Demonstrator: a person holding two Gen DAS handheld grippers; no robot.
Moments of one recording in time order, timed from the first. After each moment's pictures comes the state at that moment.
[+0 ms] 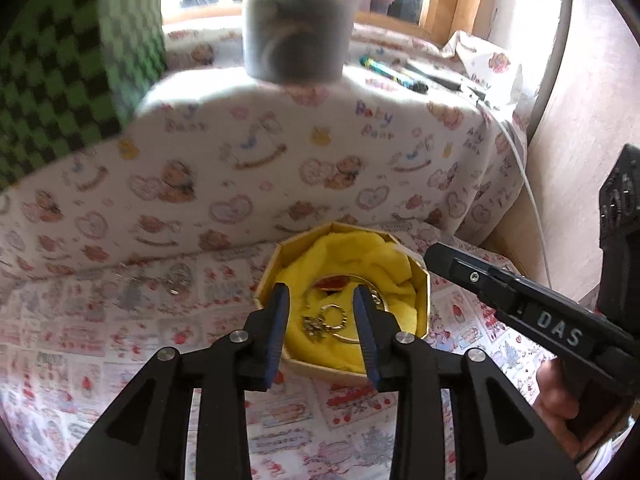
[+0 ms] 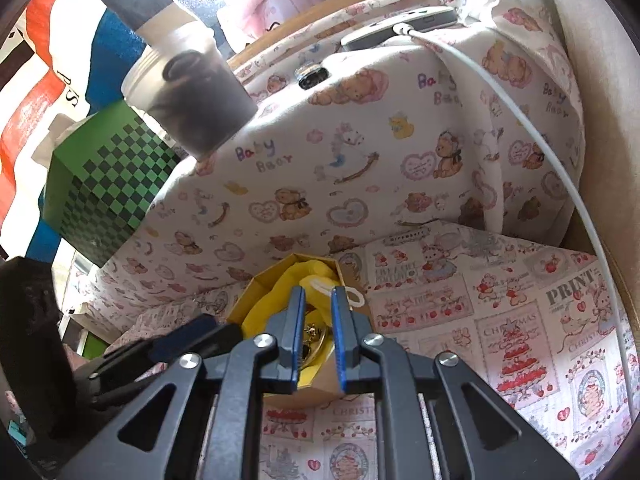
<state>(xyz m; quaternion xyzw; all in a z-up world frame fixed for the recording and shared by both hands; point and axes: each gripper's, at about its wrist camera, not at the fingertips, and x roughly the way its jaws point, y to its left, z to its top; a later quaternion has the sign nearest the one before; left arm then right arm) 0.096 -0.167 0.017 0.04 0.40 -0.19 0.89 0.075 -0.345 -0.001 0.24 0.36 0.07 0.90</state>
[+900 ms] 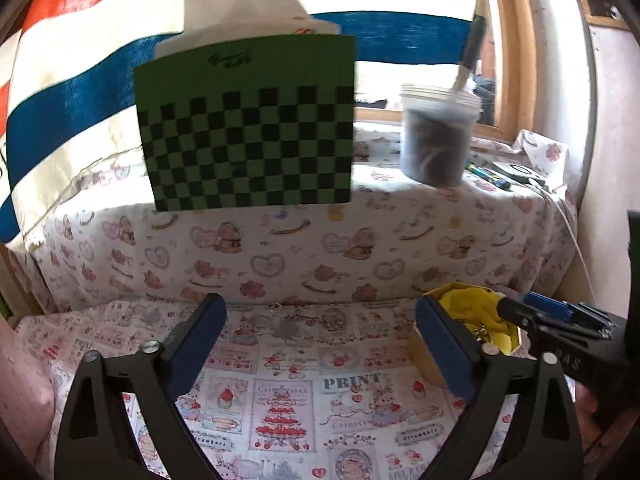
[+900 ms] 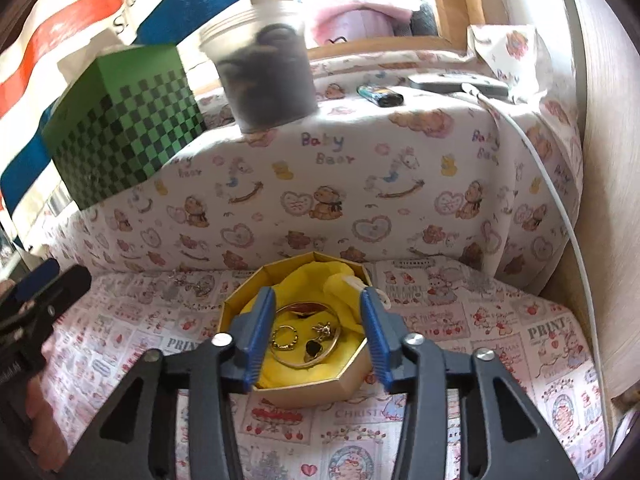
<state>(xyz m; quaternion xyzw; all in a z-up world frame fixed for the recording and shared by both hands) 0.051 -0.059 0.043 0.02 0.25 -0.06 0.97 0.060 -0.280 0.003 0.07 0.32 0.03 0.94</state>
